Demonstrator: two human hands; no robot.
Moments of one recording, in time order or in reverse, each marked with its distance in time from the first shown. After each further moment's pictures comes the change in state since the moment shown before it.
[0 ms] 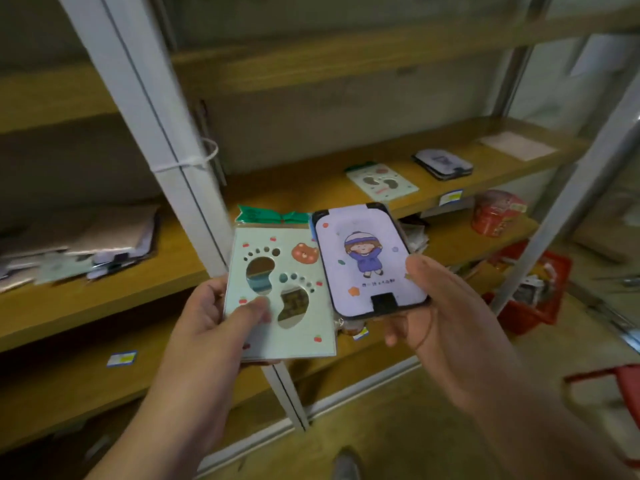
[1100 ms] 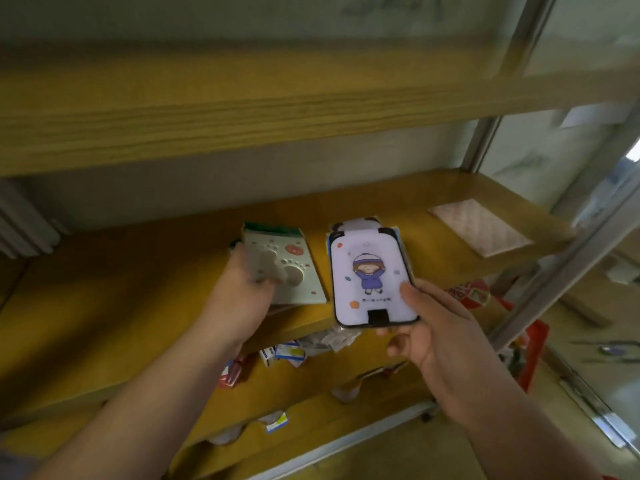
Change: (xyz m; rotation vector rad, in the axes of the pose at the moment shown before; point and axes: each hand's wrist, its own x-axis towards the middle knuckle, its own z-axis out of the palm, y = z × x) left_hand 0.282 -0.019 0.288 0.473 -0.006 0.119; right_hand 0.228 -0.136 -0.229 -0.116 0.219 0.108
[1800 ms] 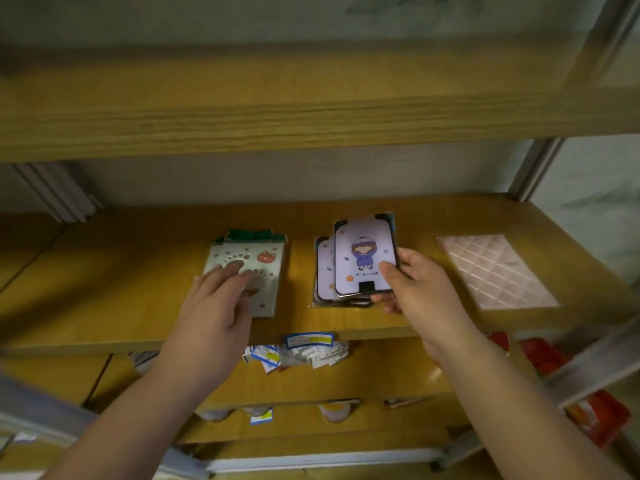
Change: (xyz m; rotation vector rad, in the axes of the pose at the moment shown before) left_hand -0.038 0.015 0.065 0.751 0.288 0.172; right_hand 0.146 -0.040 -0.078 -0.568 -0.204 -0.132
